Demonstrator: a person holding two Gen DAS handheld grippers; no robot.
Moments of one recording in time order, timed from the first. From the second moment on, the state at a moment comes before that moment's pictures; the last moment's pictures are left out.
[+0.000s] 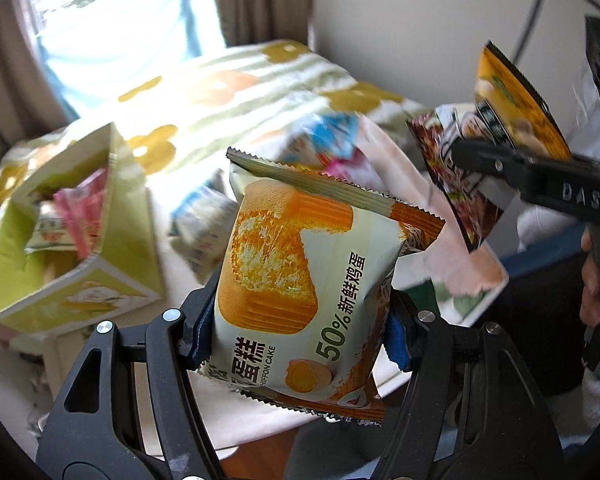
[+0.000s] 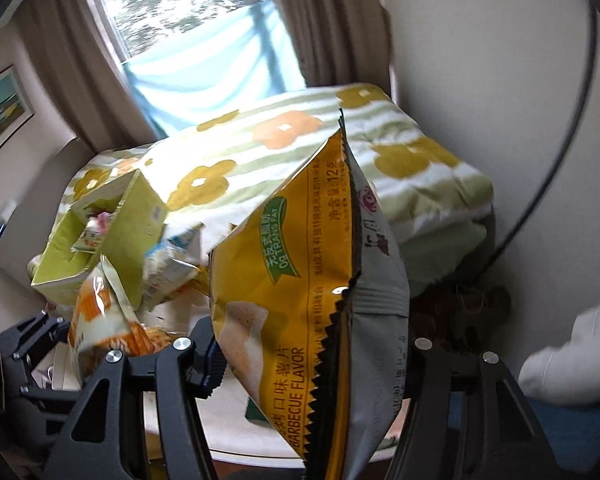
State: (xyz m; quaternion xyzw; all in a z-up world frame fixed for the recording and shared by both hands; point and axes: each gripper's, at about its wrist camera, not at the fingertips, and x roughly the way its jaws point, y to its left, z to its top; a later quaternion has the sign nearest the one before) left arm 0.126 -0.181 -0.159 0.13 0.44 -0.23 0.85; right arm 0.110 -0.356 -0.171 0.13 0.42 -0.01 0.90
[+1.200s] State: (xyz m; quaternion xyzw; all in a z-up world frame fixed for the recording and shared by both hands) left arm 0.352 0.155 -0.151 0.04 0.49 -0.09 0.86; right arm 0.295 -0.040 -0.154 0.09 0.43 0.17 0.88
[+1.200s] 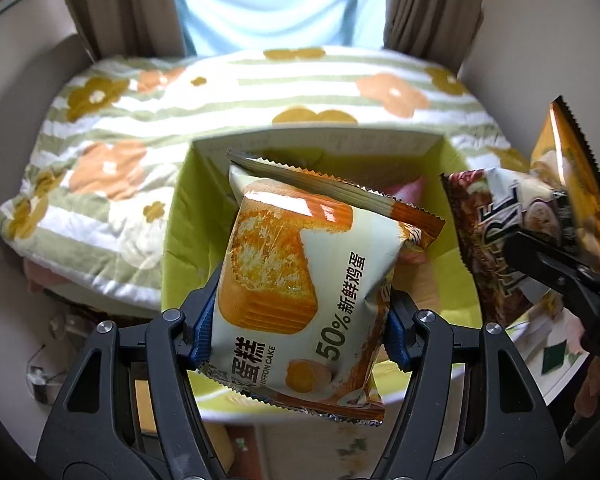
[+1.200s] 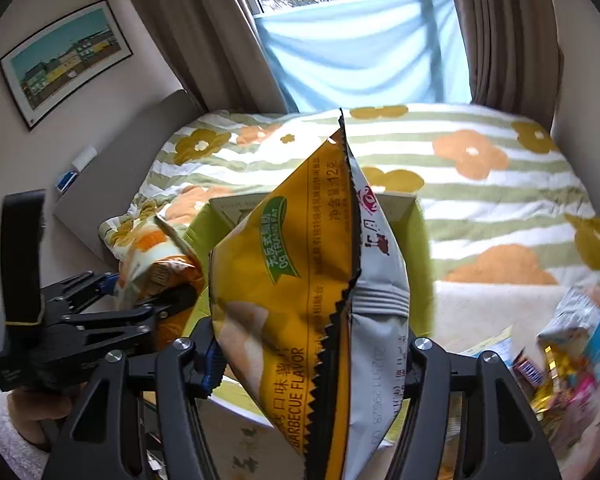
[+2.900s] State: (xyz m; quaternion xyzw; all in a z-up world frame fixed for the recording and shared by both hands) left arm 0.302 0.189 -0.160 0.04 0.49 -0.08 0.87; right arm 0.284 -0.019 -0.186 0.06 0.47 0.12 0.88
